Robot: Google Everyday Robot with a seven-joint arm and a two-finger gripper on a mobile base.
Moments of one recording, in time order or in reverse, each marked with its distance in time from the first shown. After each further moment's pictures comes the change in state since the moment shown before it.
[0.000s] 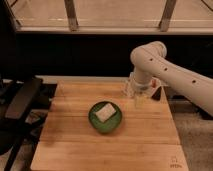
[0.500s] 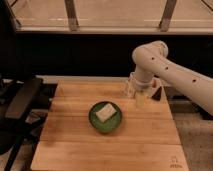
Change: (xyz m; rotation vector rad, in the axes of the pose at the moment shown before) arm 0.023 -0.010 0.001 0.004 -0.005 0.031
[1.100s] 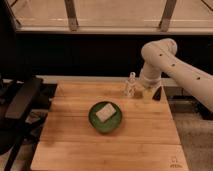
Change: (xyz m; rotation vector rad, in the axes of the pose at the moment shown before) arm 0.017 -0.029 0.001 -0.001 0.011 0.005
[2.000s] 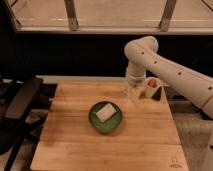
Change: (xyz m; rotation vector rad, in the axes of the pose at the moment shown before) arm -0.045 0.012 0.003 -0.007 -0.004 -0.067
